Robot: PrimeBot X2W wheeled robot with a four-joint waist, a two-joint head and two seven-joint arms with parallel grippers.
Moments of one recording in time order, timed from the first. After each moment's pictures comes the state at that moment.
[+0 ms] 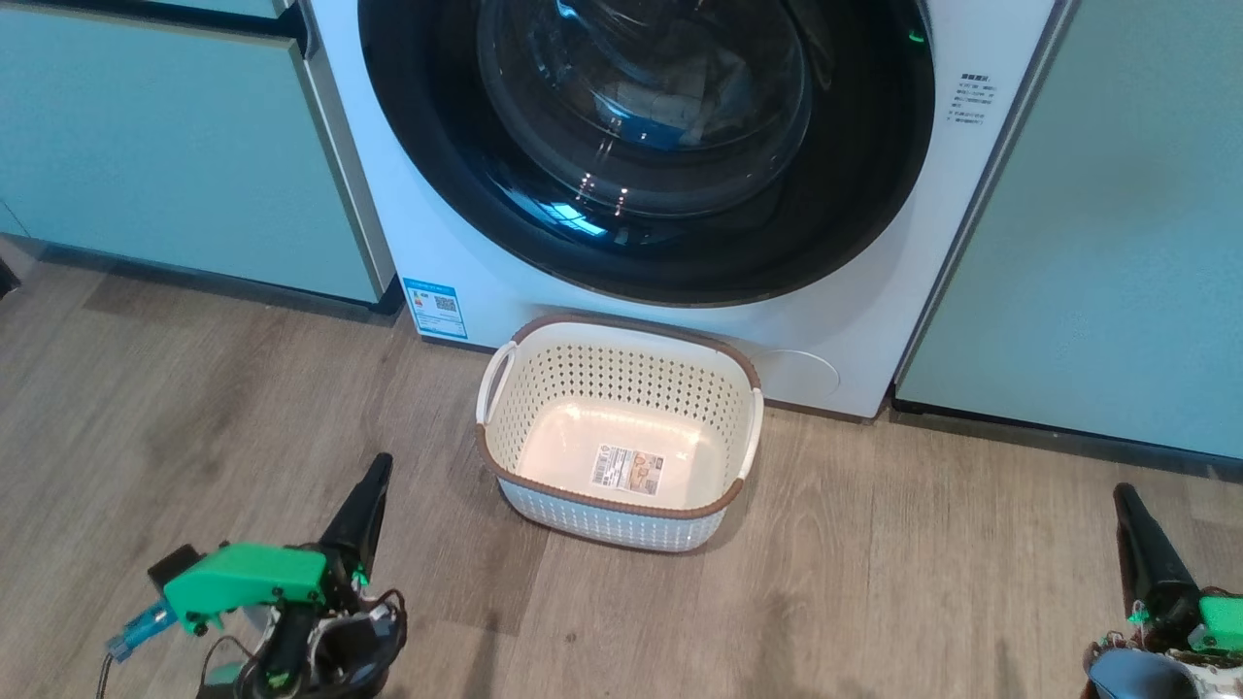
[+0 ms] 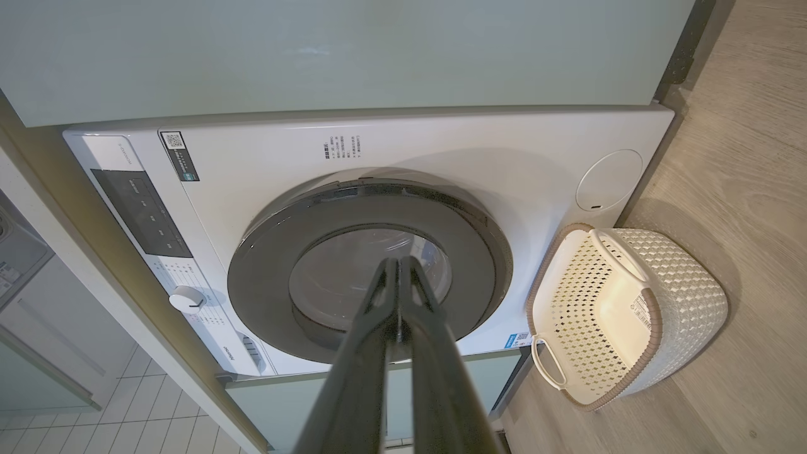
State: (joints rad) left arm -0.08 0.04 0.08 0.28 -1.60 -0.13 0.11; right arm -0.05 -0.03 -0.13 0.28 1.60 0.13 0.11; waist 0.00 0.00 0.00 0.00
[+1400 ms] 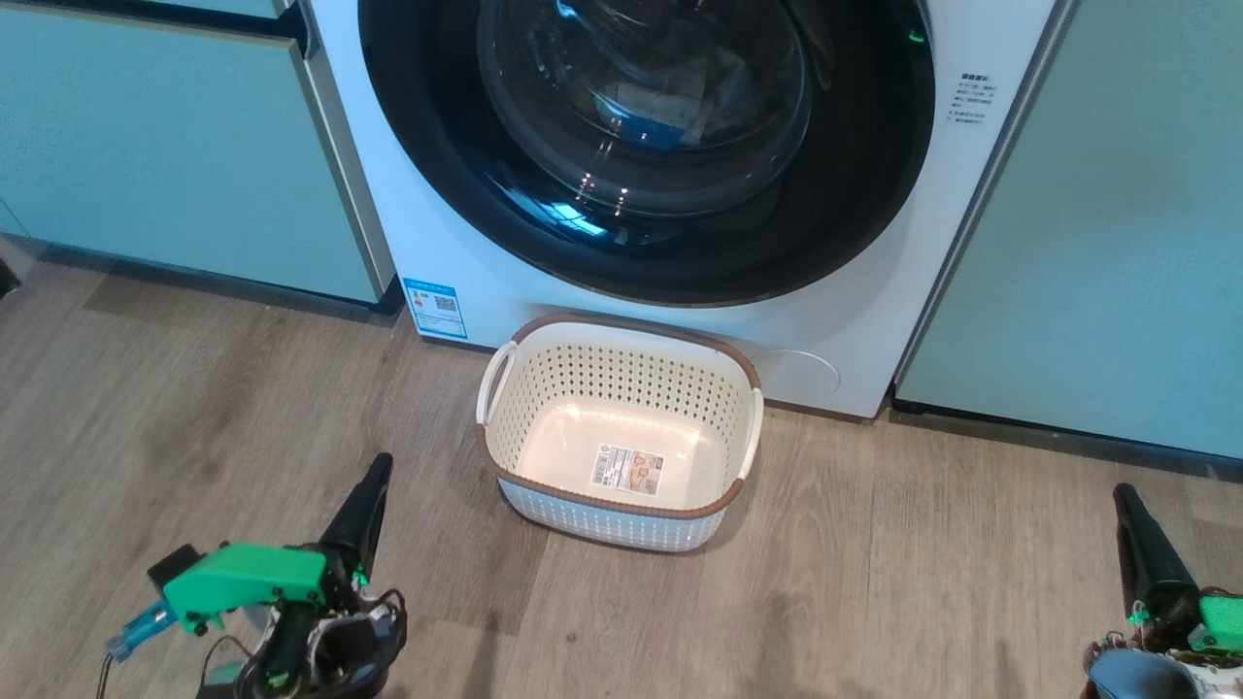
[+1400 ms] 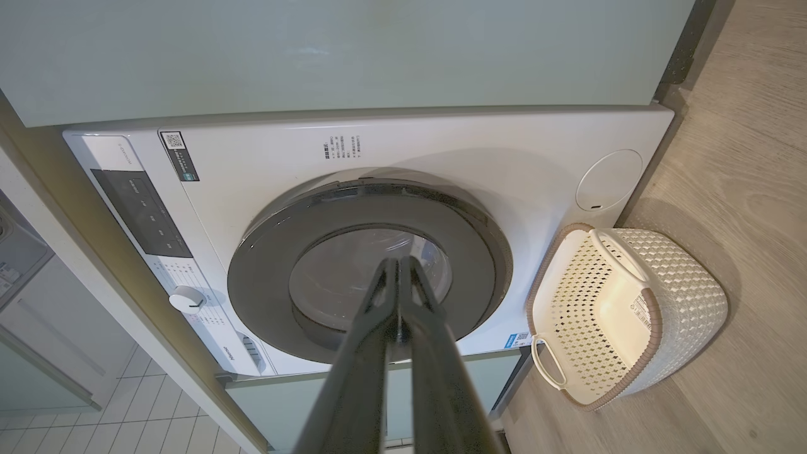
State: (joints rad) left arm -0.08 0.04 0.08 0.28 -1.60 -0.13 0.11; right arm -0.05 -0.03 -0.13 0.28 1.60 0.13 0.11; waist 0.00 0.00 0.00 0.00
